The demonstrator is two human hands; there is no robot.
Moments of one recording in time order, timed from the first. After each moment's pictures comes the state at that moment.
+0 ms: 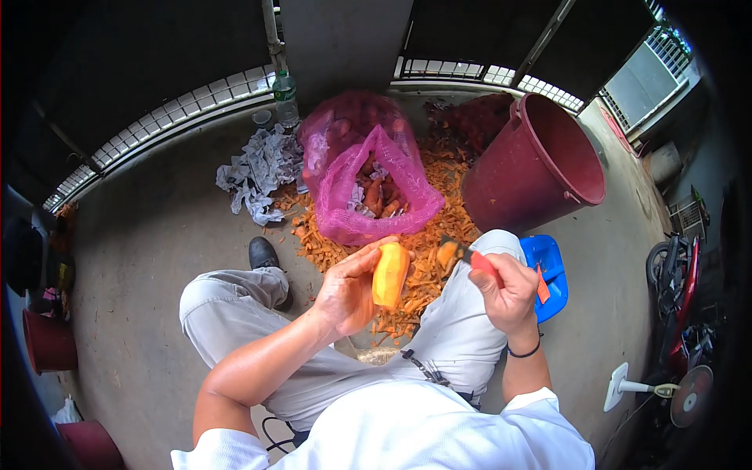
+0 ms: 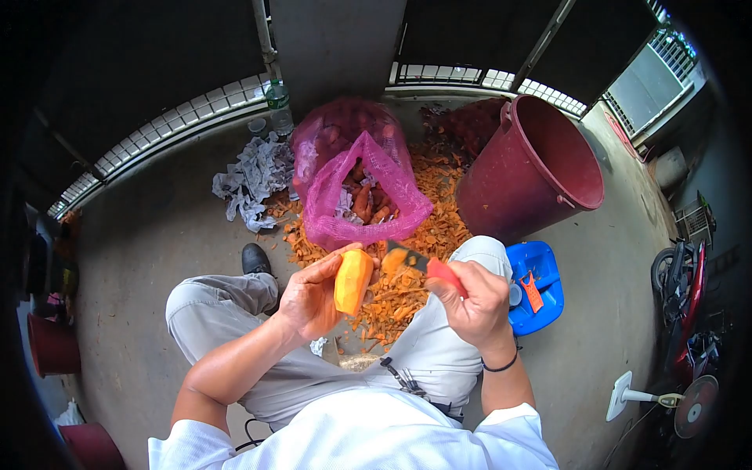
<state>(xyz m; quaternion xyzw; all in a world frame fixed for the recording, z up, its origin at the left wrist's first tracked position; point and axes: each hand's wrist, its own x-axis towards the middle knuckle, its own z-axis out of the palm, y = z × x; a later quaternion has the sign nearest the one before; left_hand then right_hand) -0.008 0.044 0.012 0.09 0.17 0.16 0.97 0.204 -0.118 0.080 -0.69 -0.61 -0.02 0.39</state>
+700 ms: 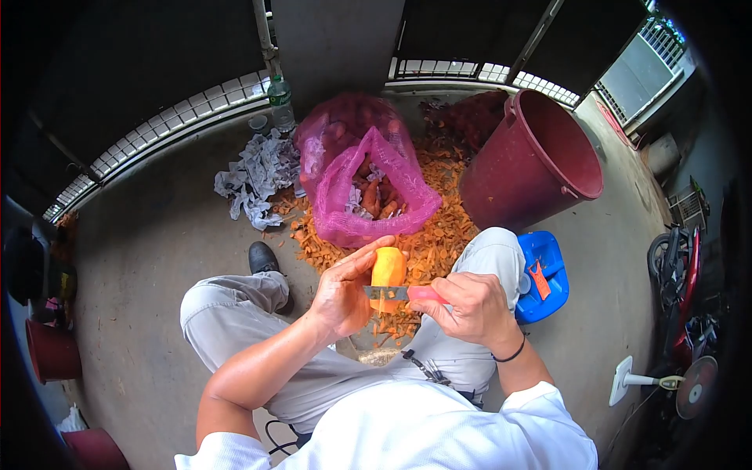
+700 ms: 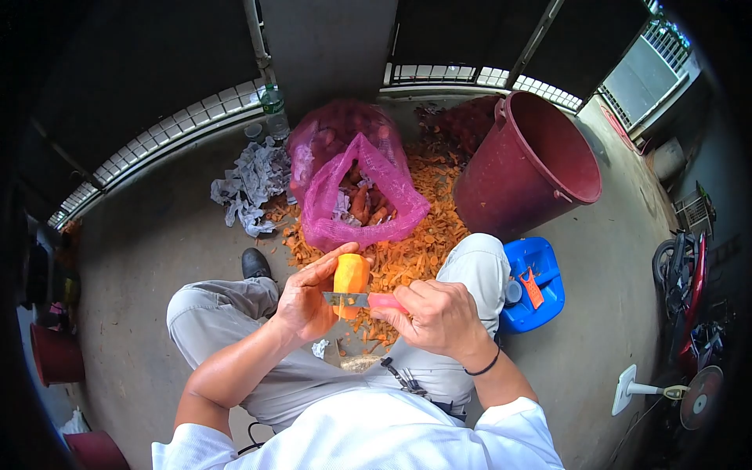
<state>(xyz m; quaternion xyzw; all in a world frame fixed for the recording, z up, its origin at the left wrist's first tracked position) -0.008 0.041 0.021 0.18 0.21 0.19 0.94 0.175 -0.107 0.070 -0.66 -0.71 0.01 0.25</state>
